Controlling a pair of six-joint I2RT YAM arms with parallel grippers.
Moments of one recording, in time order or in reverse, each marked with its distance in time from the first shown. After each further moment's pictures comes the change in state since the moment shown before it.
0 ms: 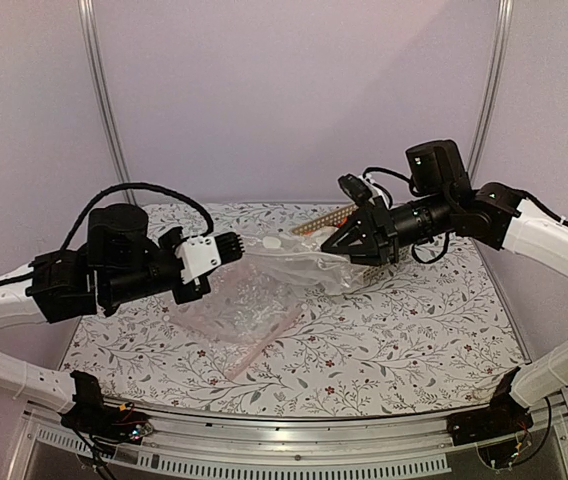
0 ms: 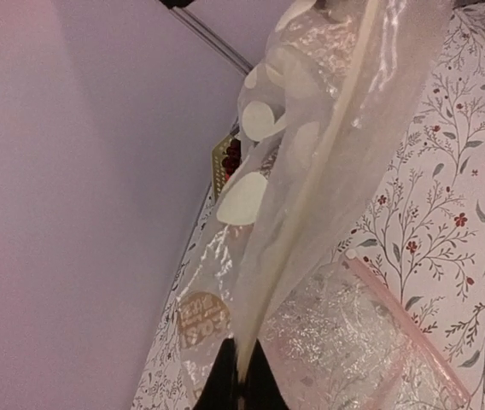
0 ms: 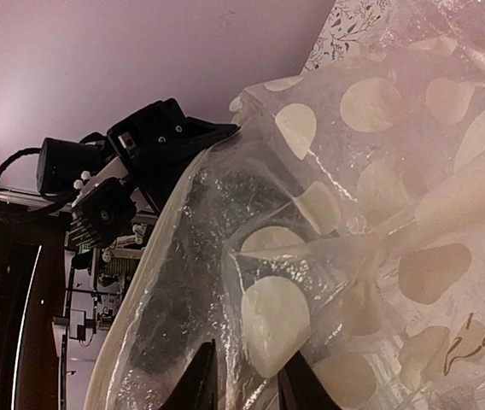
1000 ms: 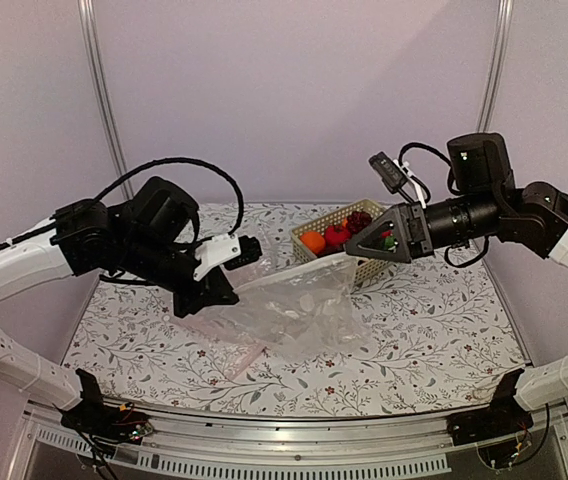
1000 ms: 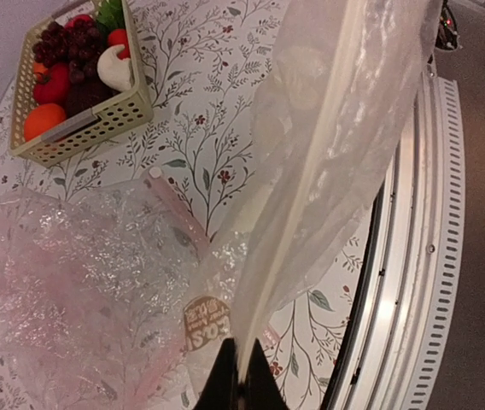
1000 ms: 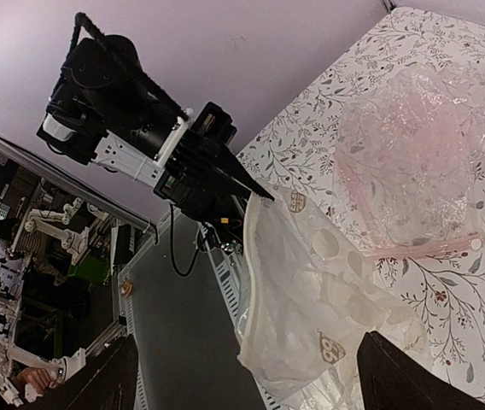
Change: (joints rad) left arm 0.106 0.244 0.330 -0.598 0.437 -0.402; right arm 0.051 -0.181 0.020 -0.158 0.220 -0.321
